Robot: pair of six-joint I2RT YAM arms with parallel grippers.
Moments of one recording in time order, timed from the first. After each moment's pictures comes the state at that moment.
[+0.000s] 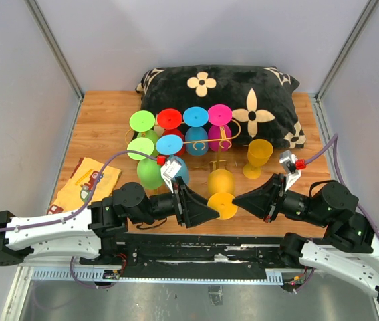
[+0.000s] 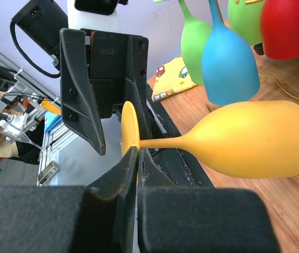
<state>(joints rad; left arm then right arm) -1.34 0.85 0.76 0.13 -0.04 -0.81 1.01 0.44 0.87 -0.42 -0.20 0.56</state>
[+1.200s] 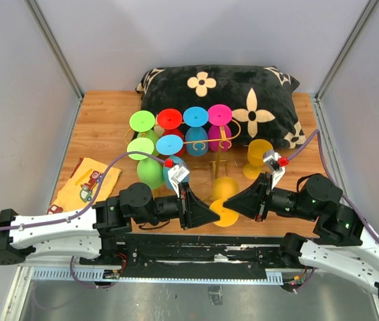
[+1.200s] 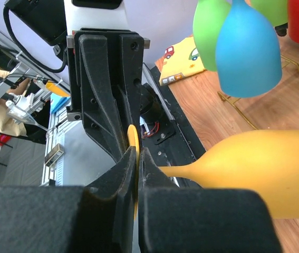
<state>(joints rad) -1.34 0.88 0.76 0.13 0.03 -0.77 1.01 0.53 0.87 -0.39 -0.29 0.56</state>
